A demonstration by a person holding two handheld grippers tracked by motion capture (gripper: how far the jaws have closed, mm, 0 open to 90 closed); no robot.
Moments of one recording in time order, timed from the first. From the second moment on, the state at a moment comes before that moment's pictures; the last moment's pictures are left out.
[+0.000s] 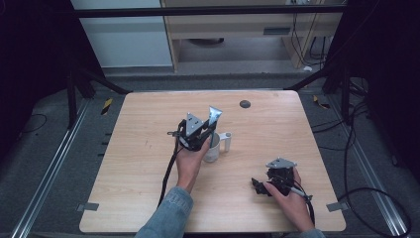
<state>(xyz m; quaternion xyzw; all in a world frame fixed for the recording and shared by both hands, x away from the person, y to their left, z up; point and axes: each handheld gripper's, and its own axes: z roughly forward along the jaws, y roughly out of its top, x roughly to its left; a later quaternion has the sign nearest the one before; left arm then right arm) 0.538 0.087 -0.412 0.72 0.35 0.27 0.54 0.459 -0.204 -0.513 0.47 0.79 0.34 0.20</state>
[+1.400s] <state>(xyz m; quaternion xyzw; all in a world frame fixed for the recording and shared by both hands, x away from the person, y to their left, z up) 0.534 0.081 -0.427 0.73 0.36 0.26 0.52 0.459 -0.204 -0.513 0.47 0.79 0.34 0.20</state>
